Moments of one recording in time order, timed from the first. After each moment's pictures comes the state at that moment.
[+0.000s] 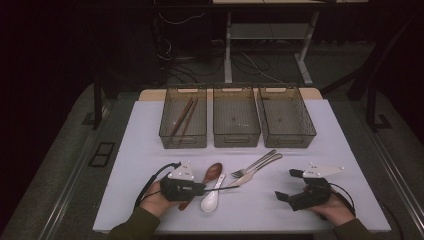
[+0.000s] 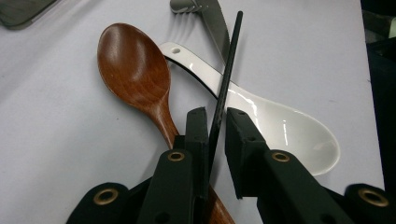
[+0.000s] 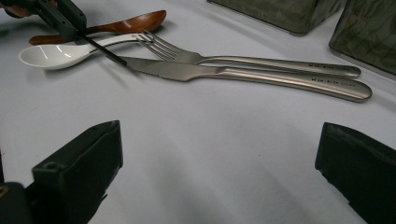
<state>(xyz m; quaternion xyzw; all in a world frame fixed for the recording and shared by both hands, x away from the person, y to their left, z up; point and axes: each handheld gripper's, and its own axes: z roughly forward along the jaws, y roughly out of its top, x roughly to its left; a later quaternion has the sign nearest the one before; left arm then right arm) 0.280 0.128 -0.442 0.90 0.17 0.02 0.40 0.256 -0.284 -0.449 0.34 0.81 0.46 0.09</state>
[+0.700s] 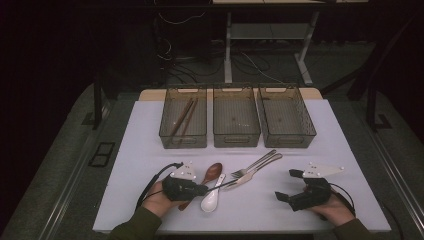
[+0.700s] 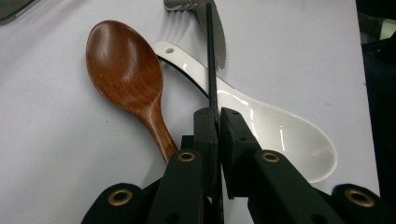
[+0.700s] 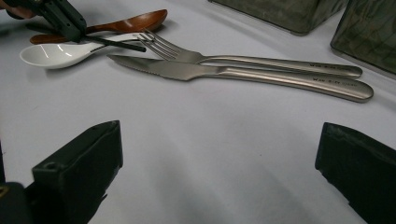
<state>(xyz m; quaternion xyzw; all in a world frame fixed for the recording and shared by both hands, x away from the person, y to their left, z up) 0.282 0.124 -0.444 0.90 0.17 0.00 0.40 0.256 -0.284 -0.449 0.34 0.81 0.46 0.09</state>
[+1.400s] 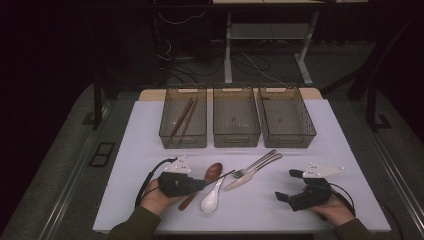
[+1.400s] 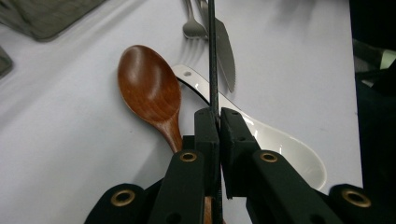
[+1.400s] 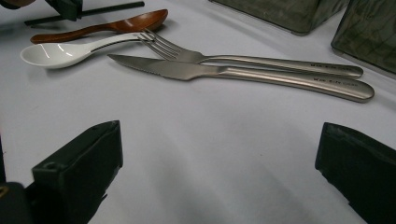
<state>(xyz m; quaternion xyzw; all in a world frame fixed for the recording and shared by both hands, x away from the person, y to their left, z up) 0.285 0.134 -0.429 0.88 0.21 0.01 0.43 0.256 -0.284 -0.449 0.34 0.81 0.46 0.09</state>
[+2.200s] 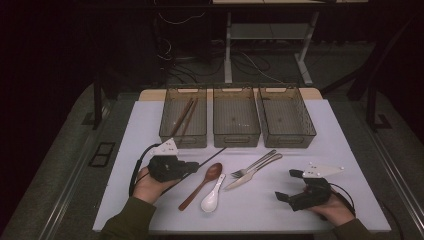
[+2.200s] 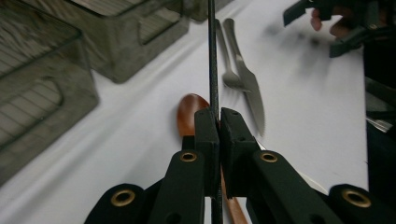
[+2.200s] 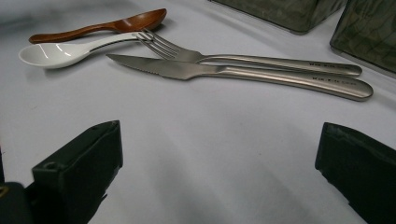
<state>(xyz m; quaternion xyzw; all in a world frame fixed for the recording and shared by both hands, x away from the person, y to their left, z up) 0.307 0.154 -0.393 0.85 0.26 0.04 0.47 0.256 -0.284 -0.449 0.34 0.81 0.46 0.09</state>
